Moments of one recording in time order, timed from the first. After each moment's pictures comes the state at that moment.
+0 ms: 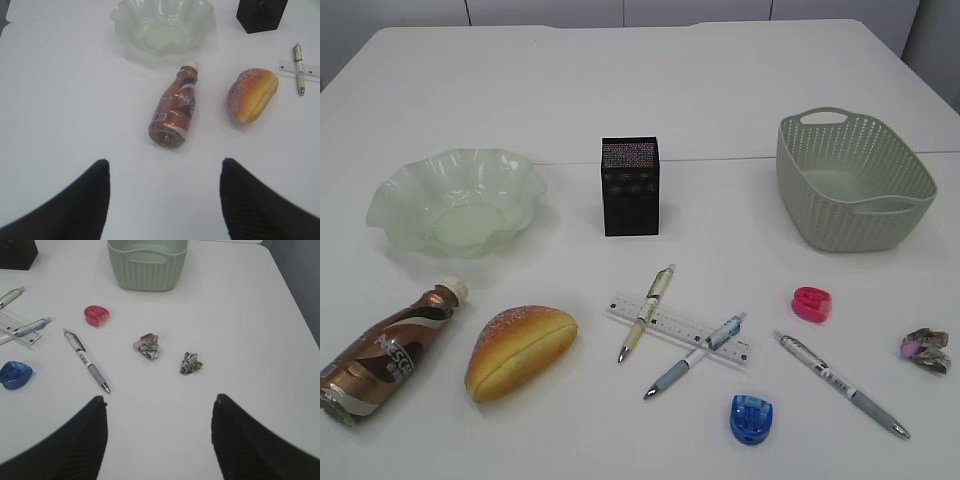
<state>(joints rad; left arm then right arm) -0.03 0.01 -0.51 -0.10 1.11 0.09 -0.02 -0.01 -0.49 -0.05 1.15 -0.08</state>
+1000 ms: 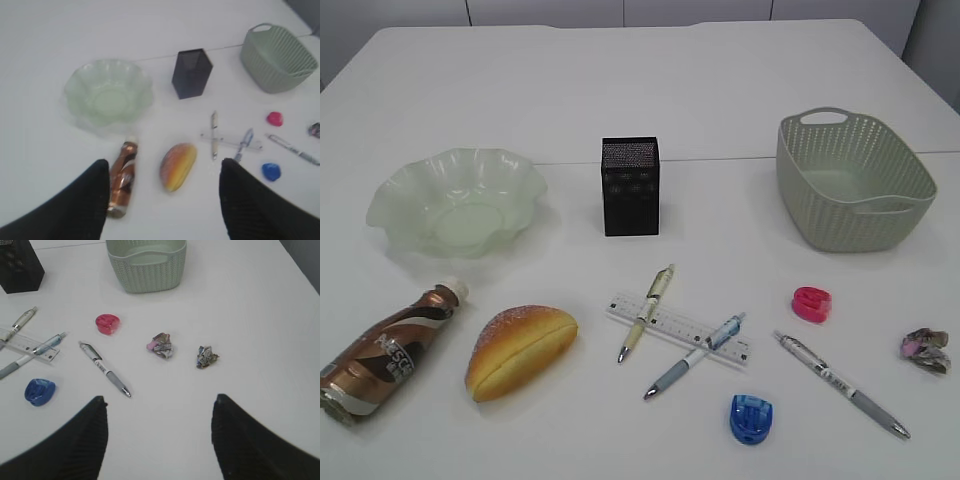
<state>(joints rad) -0.03 0.65 -1.27 -0.31 1.27 0.09 -0.02 -0.01 -0.49 -0.02 1.16 0.08</state>
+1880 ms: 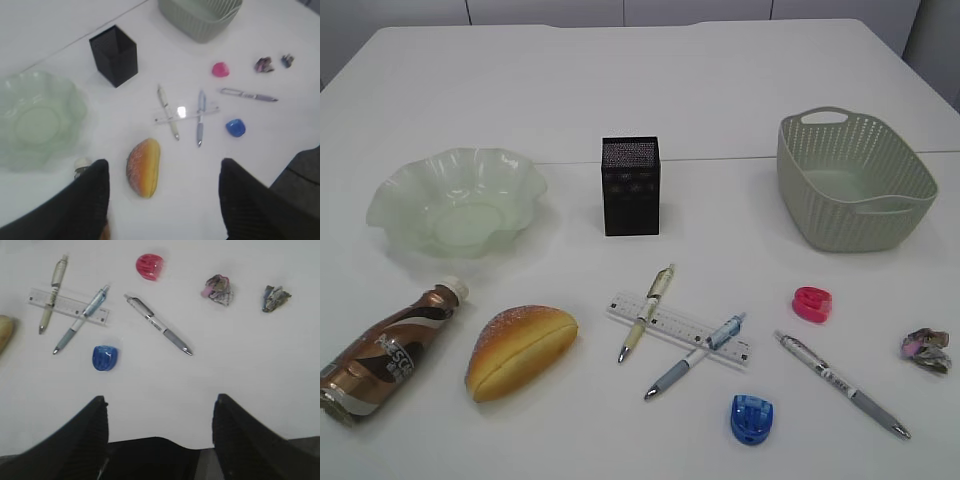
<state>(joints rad) -0.33 1.12 -1.51 -0.35 1.27 0.28 -0.02 0.82 -0.90 0.17 1.26 0.19</state>
